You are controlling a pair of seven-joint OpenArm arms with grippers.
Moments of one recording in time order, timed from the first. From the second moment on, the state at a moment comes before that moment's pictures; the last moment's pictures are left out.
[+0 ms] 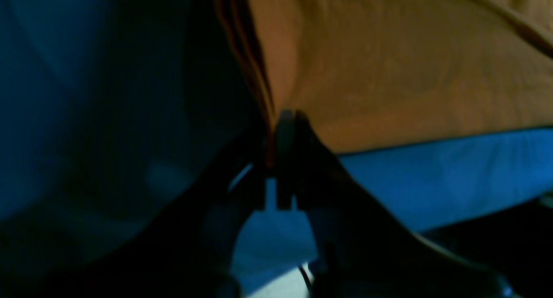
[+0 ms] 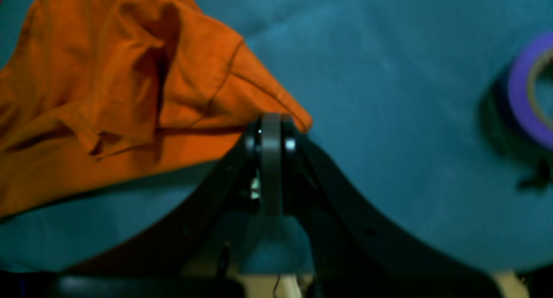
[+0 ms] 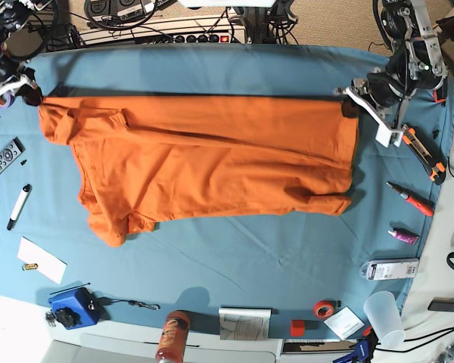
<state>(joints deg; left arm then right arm) 20.4 -8.2 -20.0 108.1 -38.6 -17.1 66.4 -14.7 21.3 63.7 83.0 56.8 39.8 -76.3</state>
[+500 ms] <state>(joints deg) 23.1 -8.2 -20.1 108.1 -36.5 -17.2 65.9 -19.7 21.3 66.8 83.0 61.2 39.8 -78.2</state>
